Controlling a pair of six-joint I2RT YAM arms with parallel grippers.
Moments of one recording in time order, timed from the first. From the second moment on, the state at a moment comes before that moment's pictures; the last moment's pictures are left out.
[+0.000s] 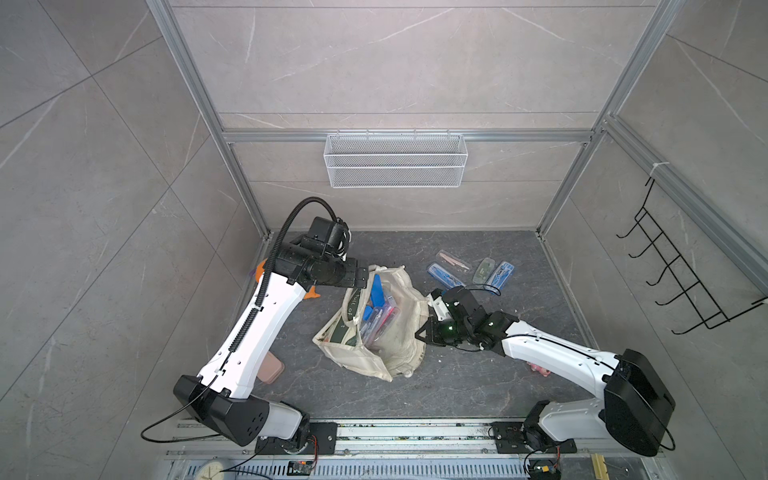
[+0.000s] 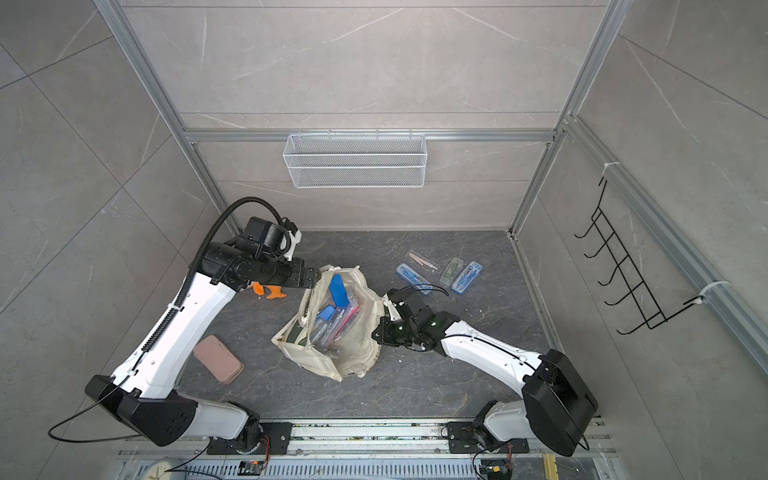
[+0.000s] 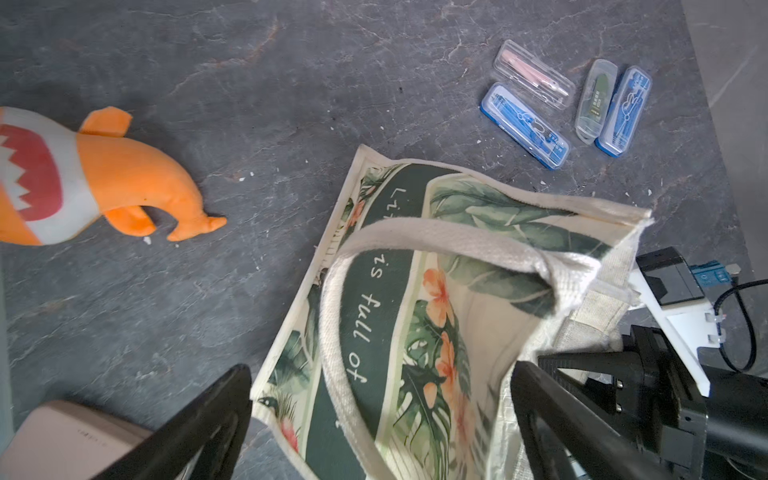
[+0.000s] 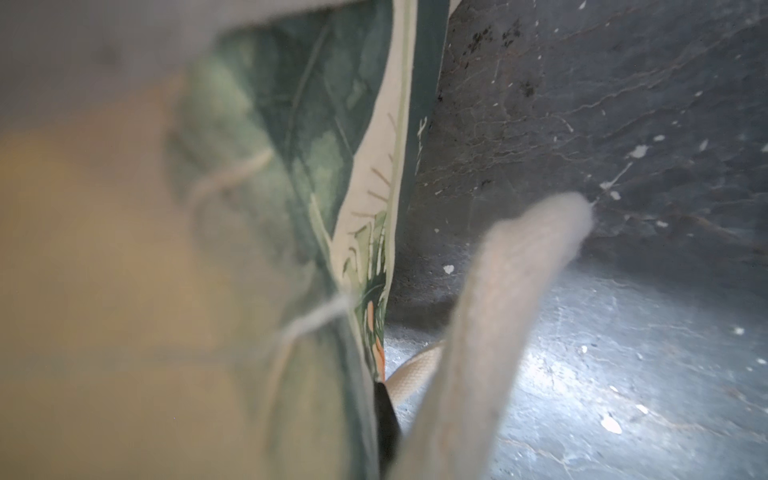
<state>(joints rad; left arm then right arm) -0.45 1.41 1.71 -1.24 0.00 -0.27 0.74 1.37 0.86 -0.32 -0.36 0.78</state>
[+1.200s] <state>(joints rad) -0.63 1.21 1.57 -1.44 -0.10 -0.65 0.75 1.35 0.93 -0.38 -0.33 0.78</state>
